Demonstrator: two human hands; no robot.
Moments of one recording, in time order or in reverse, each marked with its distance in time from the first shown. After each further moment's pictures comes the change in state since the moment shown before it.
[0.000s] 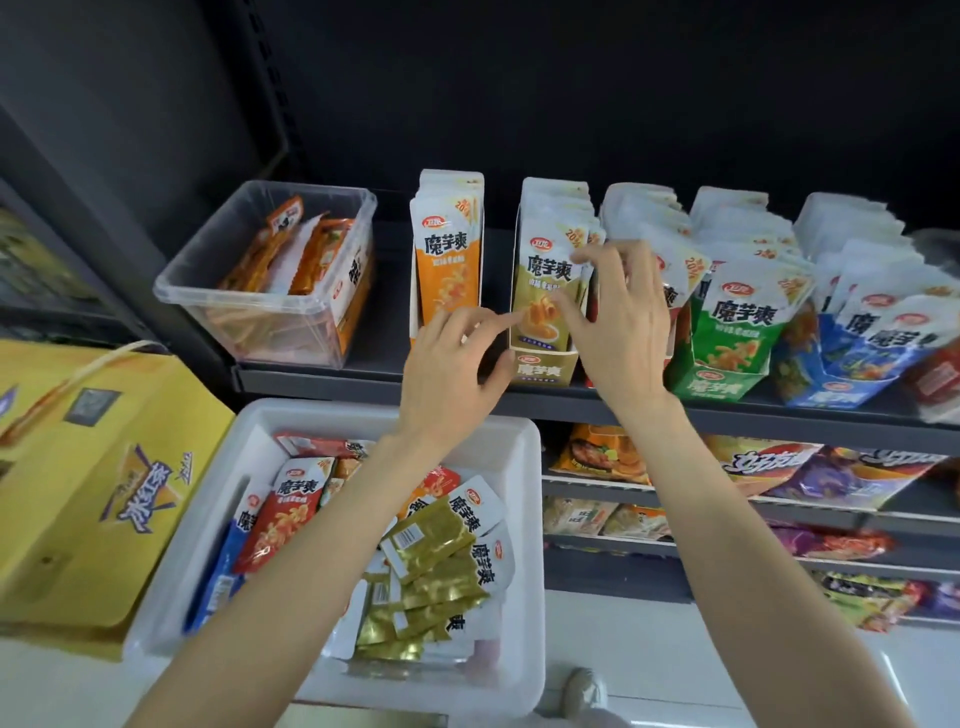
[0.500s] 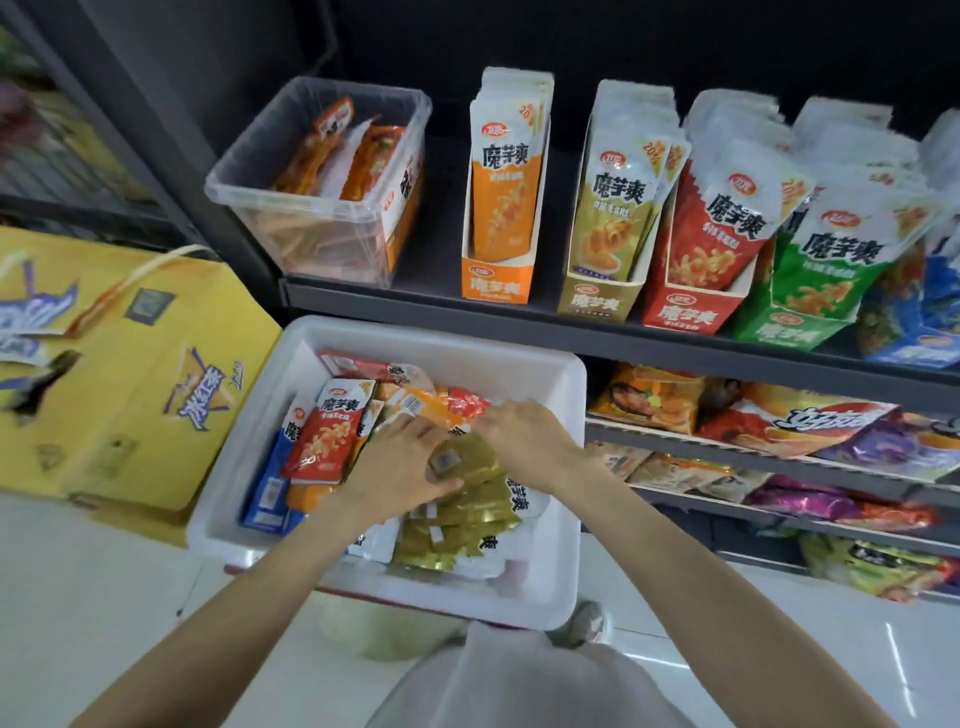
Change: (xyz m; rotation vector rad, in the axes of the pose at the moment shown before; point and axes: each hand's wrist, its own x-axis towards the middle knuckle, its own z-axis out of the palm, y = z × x) left_hand -0.168 -0.061 -0.024 0.172 -0.878 -0.261; right_hand -0.140 -0.078 0.042 -0.125 -1.257 -0.415
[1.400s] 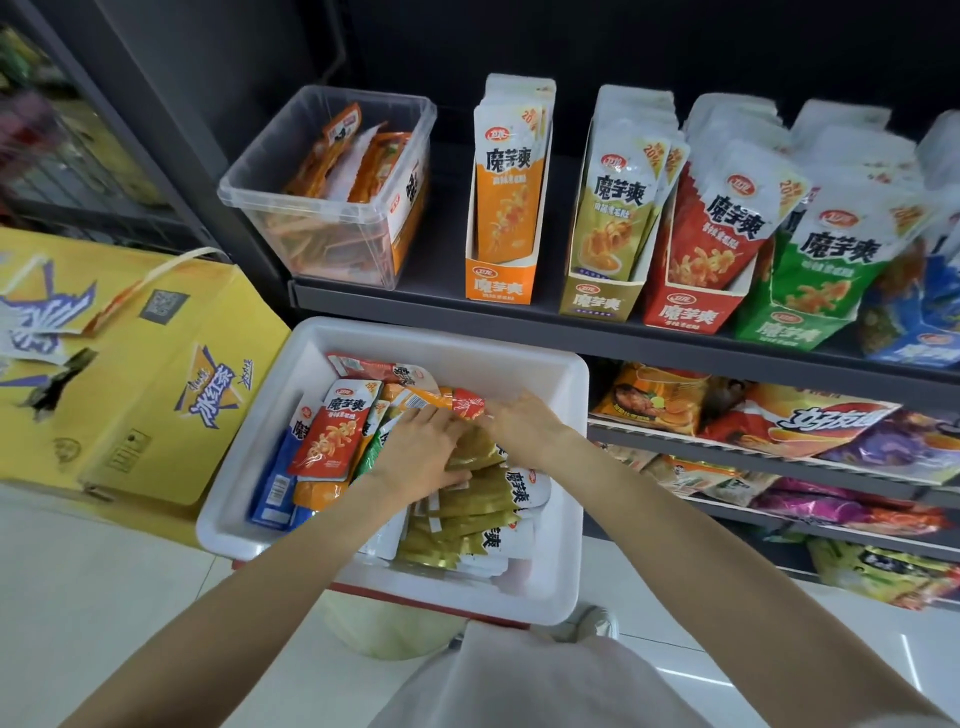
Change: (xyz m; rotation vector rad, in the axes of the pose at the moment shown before) left_hand 0.024 0.003 0.016 0.291 0.000 0.066; right_hand 0.037 0.019 0.034 -0.227 -0.154 -0.053
